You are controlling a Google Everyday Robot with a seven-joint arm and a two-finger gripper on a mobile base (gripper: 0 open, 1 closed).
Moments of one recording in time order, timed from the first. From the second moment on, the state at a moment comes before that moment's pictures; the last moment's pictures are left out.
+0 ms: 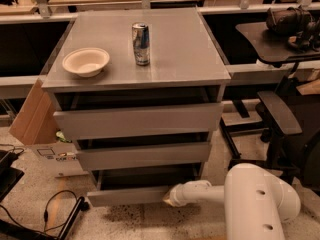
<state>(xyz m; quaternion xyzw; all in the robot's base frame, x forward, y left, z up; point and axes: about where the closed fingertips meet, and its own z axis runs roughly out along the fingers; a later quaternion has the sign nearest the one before) 0.605 -0.039 0.161 -0.52 0.81 0.13 0.25</state>
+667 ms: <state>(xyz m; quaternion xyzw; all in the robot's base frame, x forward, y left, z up) 0.630 -0.056 0.167 -0.51 0.81 0.12 0.28</state>
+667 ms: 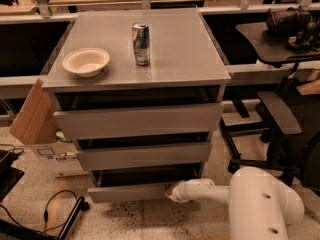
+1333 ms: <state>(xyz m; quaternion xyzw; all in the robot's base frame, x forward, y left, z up) 0.644 -0.065 0.165 -0.50 0.81 0.11 0.29</state>
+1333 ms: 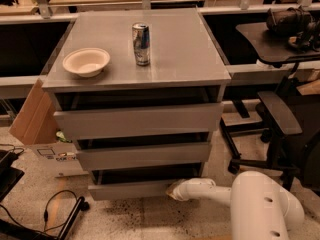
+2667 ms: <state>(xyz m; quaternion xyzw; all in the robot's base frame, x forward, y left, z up) 0.640 -0.060 0.160 -0.50 0.81 0.12 0.29</state>
